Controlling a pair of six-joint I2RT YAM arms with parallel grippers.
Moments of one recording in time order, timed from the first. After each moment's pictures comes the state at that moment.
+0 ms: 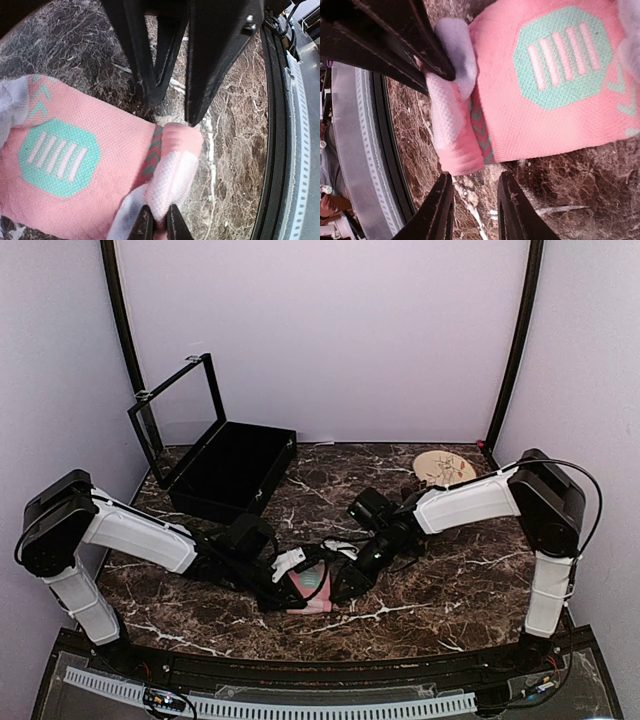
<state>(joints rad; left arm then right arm) -0.93 1.66 0.74 0.02 0.42 0.03 0.87 1.93 1.16 -0.44 -0.72 -0.11</state>
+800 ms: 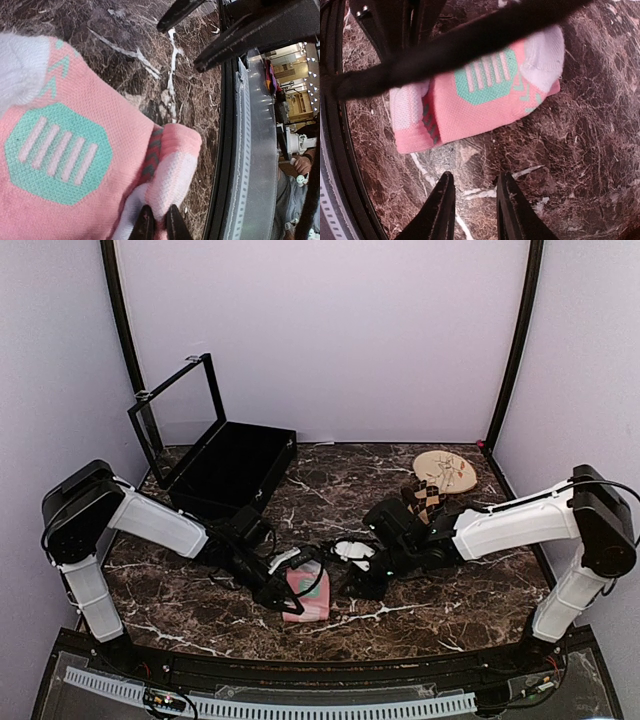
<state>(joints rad) -0.81 1.80 0.82 -0.10 0.83 -0.05 1.00 1.63 0.89 -0.17 -0.29 -0.09</state>
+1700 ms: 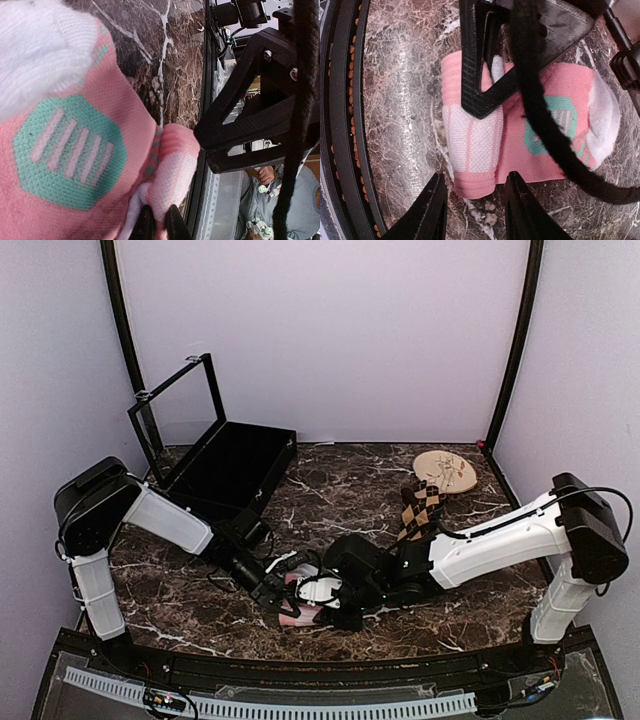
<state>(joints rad) -0.75 1.88 0.84 -0.16 1.02 -0.09 1.27 1.72 0.99 -0.19 -0.05 -0.24</state>
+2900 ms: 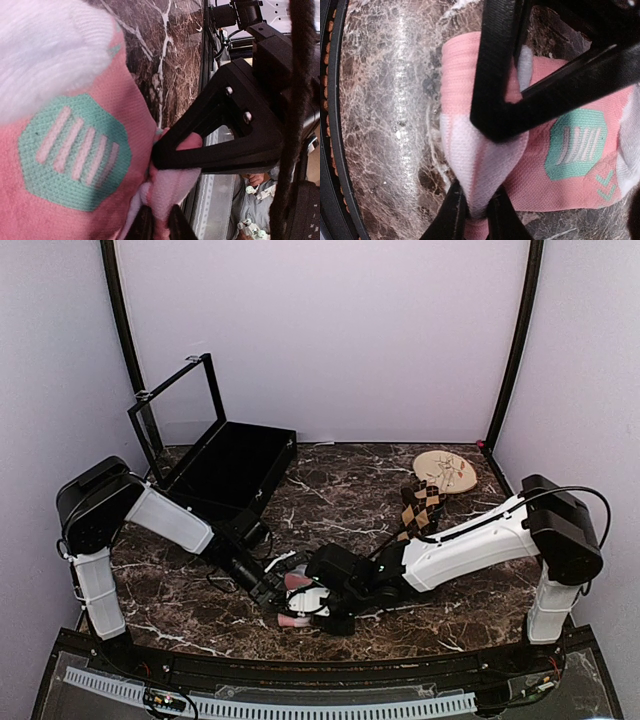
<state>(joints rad) -0.73 1.90 0.84 -0.16 1.05 -0.10 1.27 1.86 1.09 -0.25 -0.03 -0.32</state>
